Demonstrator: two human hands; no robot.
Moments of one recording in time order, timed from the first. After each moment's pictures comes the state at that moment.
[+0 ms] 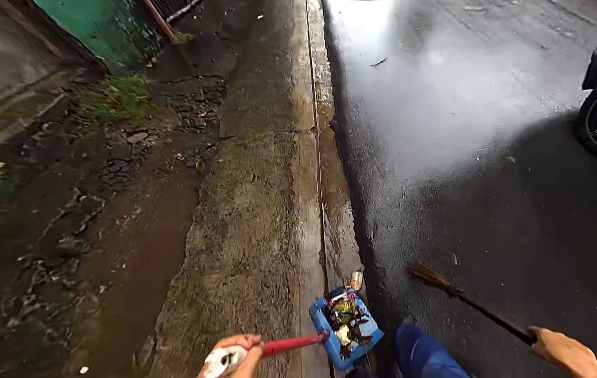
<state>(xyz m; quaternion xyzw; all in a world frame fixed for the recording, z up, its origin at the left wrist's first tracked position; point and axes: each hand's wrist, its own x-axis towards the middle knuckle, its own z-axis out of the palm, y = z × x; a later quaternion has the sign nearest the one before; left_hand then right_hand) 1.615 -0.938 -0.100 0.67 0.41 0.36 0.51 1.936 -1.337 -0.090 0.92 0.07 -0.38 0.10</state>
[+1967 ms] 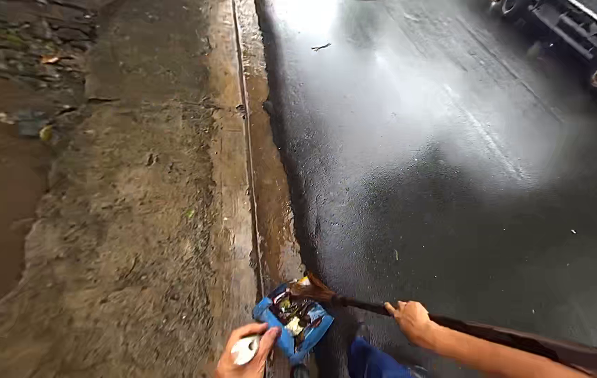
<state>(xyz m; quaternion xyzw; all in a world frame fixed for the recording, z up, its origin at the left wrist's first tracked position) 1.768 -1.043 -0.192 0.70 0.35 0.27 0.56 1.994 -1.267 -0.172 0.80 0.30 -0.46 0.23</state>
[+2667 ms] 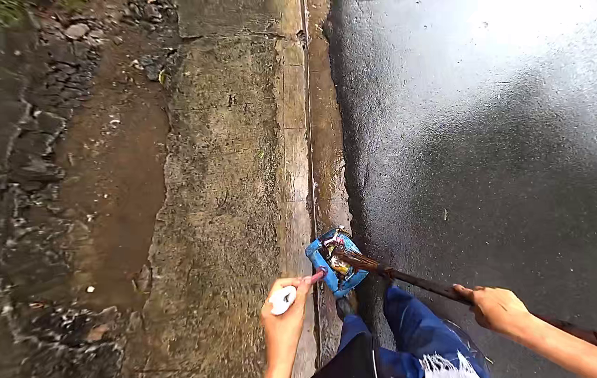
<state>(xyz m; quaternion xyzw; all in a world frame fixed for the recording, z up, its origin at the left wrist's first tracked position) 1.749 -1.058 -0.185 0.69 0.43 0.33 0.48 2.010 -1.330 -0.149 0.77 0.30 -0.52 0.21</state>
